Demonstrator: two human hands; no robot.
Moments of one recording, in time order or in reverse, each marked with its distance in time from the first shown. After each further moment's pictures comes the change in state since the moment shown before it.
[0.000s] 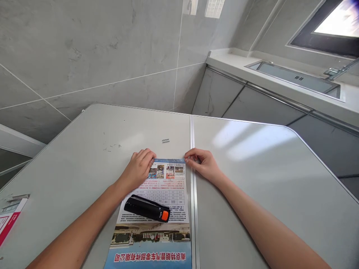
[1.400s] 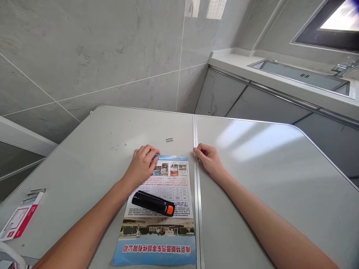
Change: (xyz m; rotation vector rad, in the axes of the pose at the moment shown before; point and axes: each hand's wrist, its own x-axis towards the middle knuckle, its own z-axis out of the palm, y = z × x) left_hand -0.002 0.005 -0.007 0.091 0.097 -0.033; right_hand 0.002 0.013 0.004 0.109 0.178 0.150
